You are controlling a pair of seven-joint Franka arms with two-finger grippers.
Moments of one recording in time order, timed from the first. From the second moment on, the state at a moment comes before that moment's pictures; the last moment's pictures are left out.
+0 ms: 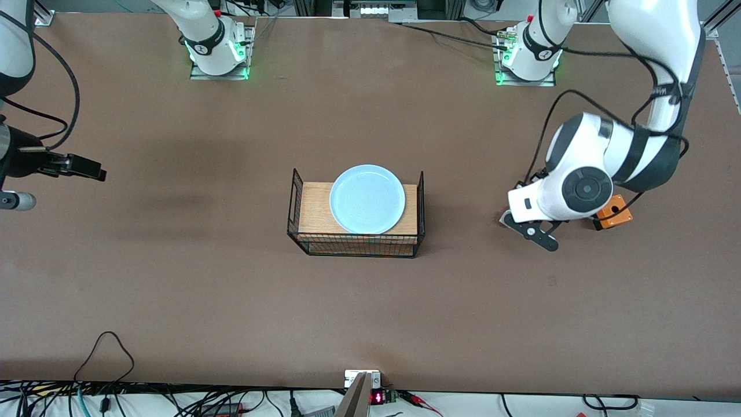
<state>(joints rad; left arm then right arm) -0.04 0.43 -0.30 -1.57 0.20 1.68 0.18 0.10 0.22 -0.18 -1.44 0.02 1.53 -0.02</state>
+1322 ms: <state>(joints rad) -0.33 0.66 -0.45 -1.27 -0.01 1.99 -0.41 0.11 0.05 -0.16 -1.65 0.01 1.63 -0.02</state>
